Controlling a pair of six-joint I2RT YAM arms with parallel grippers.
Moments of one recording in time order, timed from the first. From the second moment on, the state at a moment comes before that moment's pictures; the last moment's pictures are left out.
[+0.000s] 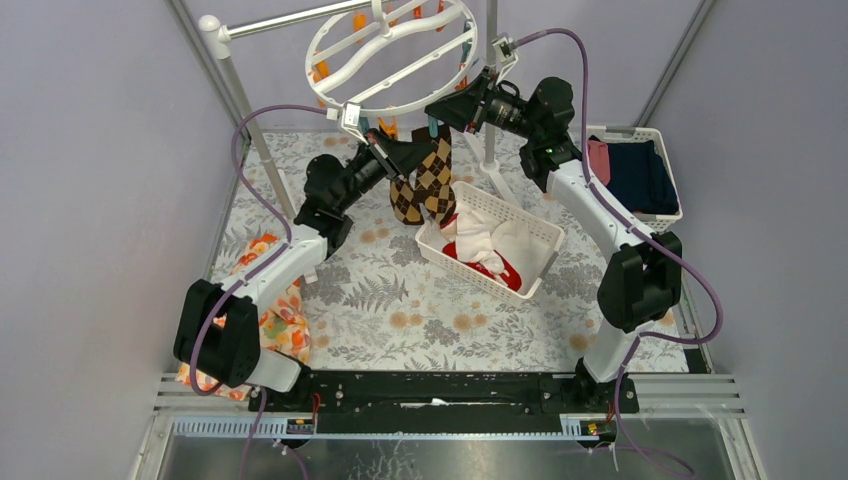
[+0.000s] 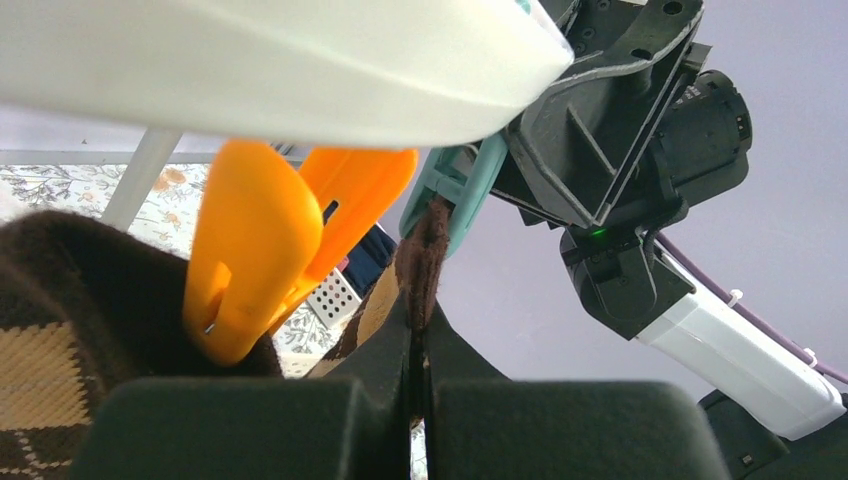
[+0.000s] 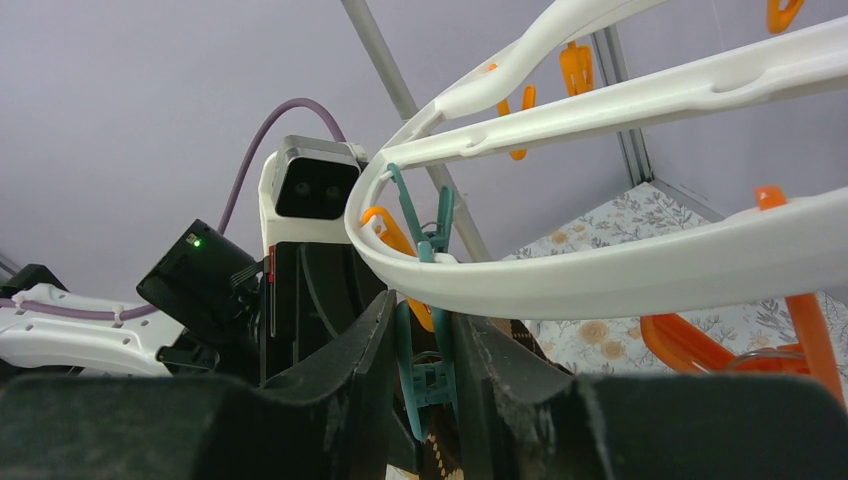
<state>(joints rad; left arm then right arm) -0.40 1.44 1.01 0.72 0.41 -0.92 0.39 1.77 1.62 0.49 -0.83 0.71</state>
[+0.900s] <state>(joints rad) -0.39 1.44 1.01 0.73 0.42 -0.93 0.39 1.72 1.59 0.41 -0.81 0.62</state>
